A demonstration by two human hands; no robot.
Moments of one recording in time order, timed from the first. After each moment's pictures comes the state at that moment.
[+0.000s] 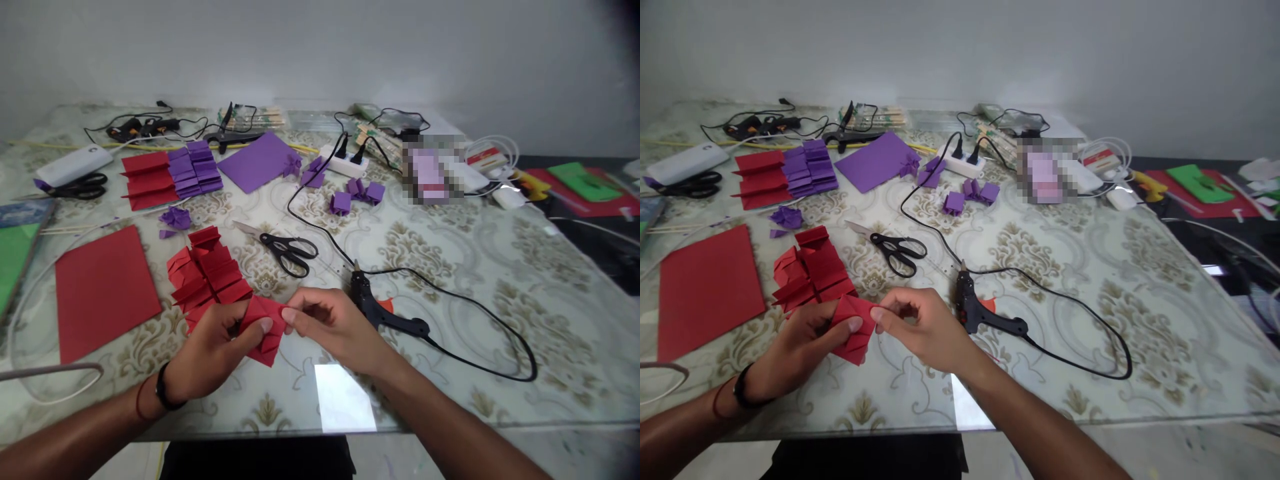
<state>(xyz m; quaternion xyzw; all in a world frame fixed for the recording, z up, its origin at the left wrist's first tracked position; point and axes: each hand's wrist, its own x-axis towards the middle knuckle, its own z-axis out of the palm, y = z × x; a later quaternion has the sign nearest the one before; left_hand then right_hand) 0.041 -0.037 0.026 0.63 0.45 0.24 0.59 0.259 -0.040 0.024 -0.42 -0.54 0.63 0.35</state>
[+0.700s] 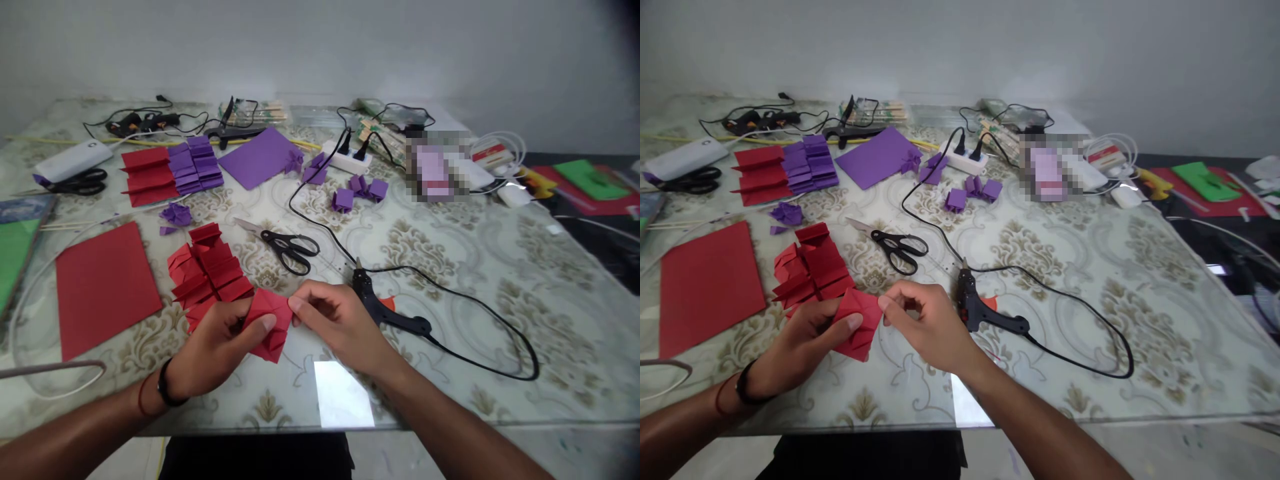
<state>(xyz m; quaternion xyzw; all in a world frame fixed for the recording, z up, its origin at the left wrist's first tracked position) 0.043 -0.037 0.028 0.62 0.43 0.26 0.60 0.259 -0.042 0.024 -0.46 -0.57 0.57 0.38</state>
